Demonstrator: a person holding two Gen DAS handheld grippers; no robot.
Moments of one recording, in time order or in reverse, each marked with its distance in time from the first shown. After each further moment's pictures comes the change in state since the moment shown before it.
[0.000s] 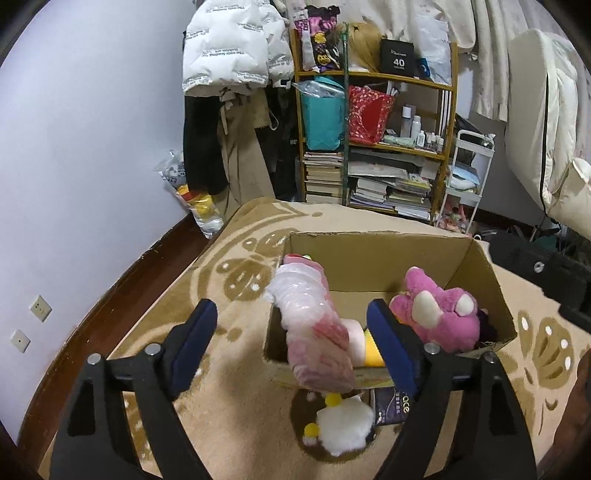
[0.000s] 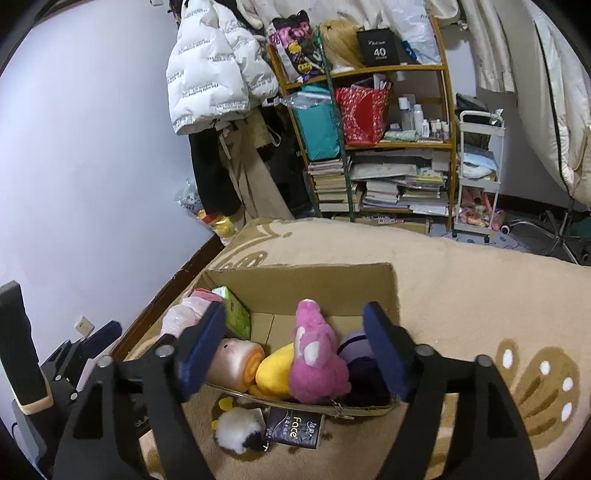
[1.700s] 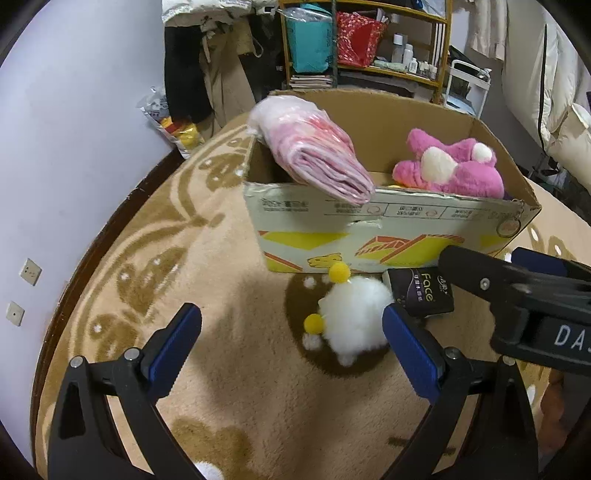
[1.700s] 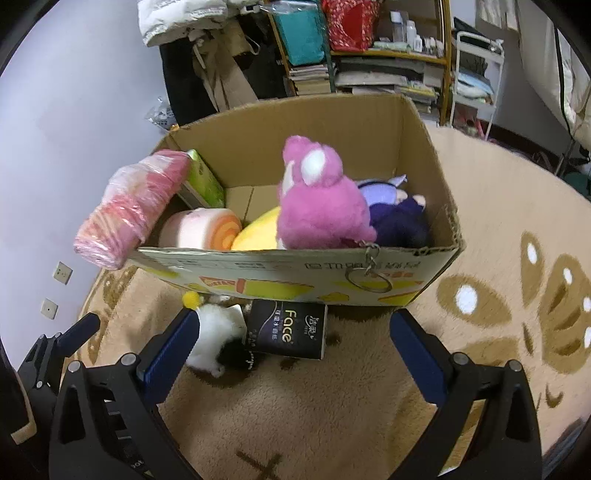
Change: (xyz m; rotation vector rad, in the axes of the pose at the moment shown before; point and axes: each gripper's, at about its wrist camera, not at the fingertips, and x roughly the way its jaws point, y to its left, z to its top) left arm 0.033 -0.002 -0.086 0.052 0.265 -0.045; right arm 0.054 -0.004 -0.088 0.033 0.345 -0.085
